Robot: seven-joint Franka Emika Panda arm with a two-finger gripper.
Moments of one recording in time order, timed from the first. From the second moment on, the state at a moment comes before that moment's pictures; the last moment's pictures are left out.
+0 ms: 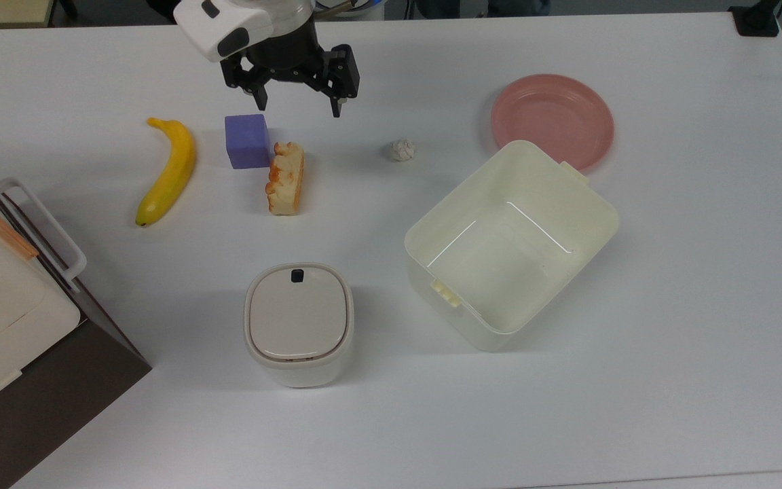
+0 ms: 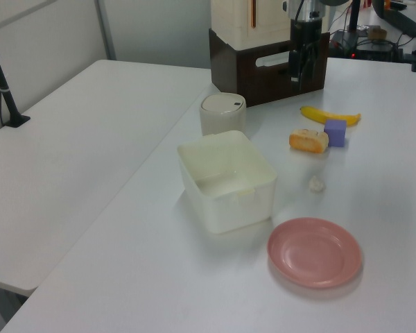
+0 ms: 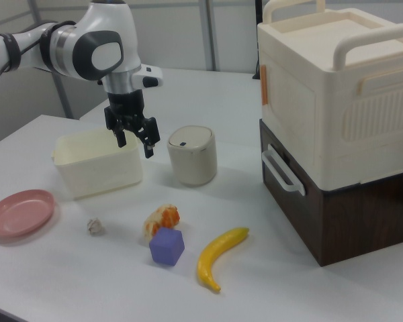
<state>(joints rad) 0.19 0.13 -0.25 -1.68 0.07 1.78 0.05</state>
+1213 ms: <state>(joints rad) 0.21 0.37 -0.25 -1.60 0.07 2.47 0.01</state>
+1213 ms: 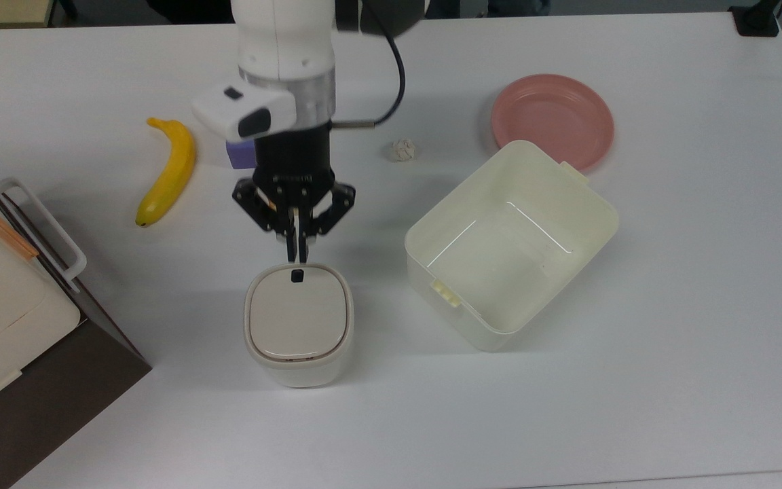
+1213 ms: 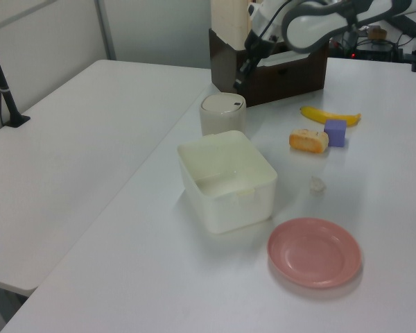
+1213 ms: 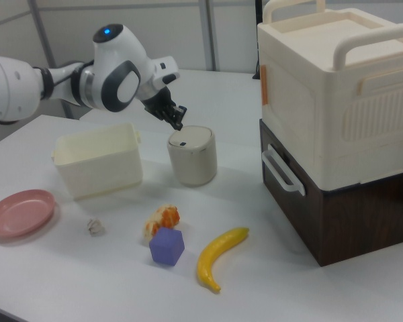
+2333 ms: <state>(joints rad) 0.21 0.29 -0.27 -1.56 0.07 2.22 -0.03</state>
